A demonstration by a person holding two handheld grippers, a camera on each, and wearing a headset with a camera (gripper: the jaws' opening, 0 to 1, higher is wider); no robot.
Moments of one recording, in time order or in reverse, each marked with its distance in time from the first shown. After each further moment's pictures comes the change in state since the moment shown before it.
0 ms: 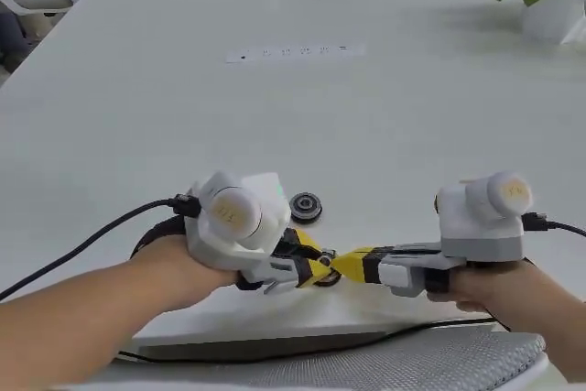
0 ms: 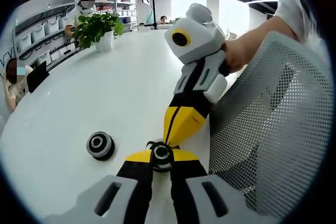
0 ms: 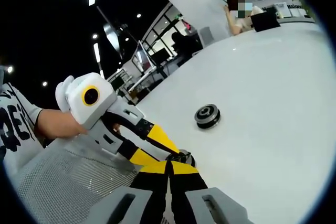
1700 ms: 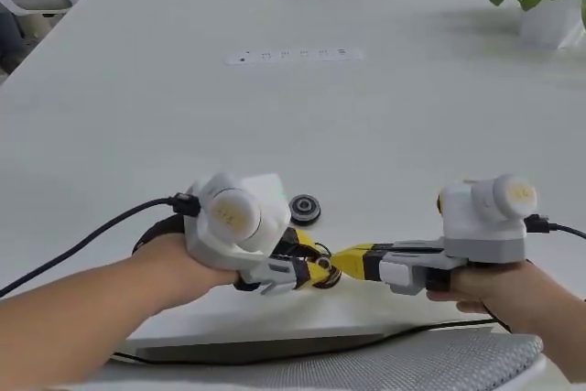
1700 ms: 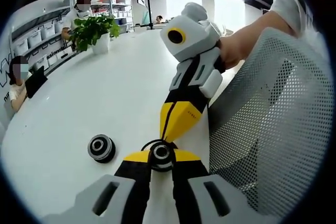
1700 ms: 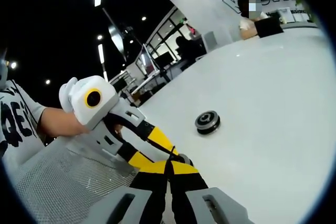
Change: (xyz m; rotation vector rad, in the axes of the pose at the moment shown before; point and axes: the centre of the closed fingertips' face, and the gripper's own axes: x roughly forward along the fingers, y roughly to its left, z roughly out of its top) left arm -0.002 -0.001 0.003 0.039 0.004 -0.012; right arm -0.005 0.007 0.005 -0.036 -0.024 0.013
